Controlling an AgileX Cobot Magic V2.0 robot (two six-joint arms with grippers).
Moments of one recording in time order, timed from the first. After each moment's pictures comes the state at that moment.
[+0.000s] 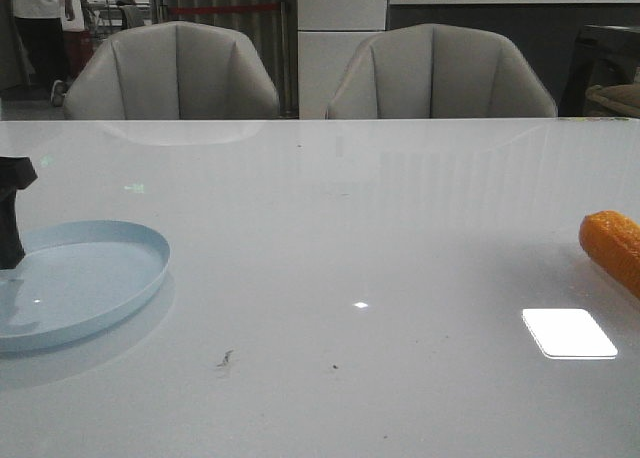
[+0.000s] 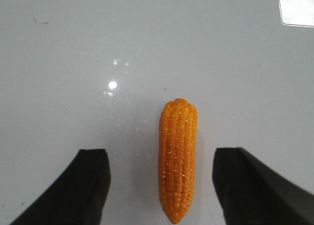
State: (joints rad) left arm 0.01 1.94 -1.29 -0.18 0.87 0.21; right arm 0.00 1.10 -0.73 0.20 0.36 -0.18
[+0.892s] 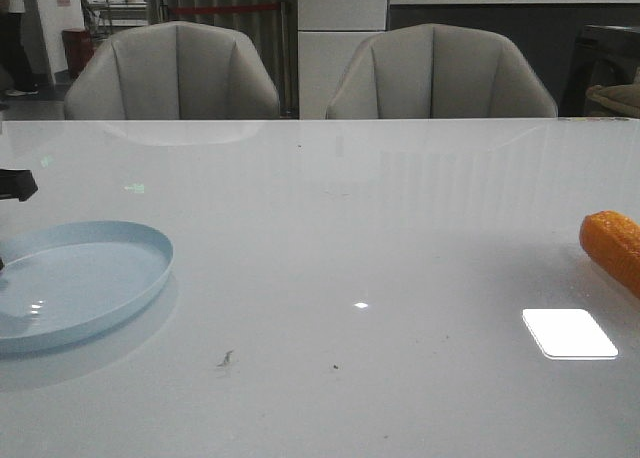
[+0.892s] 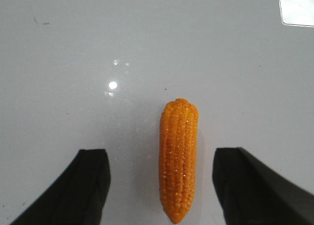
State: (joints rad) left arm 0.02 1.97 -1.30 -0.18 0.87 0.21; right arm 0.00 1.10 -0.73 0.20 0.36 -0.18
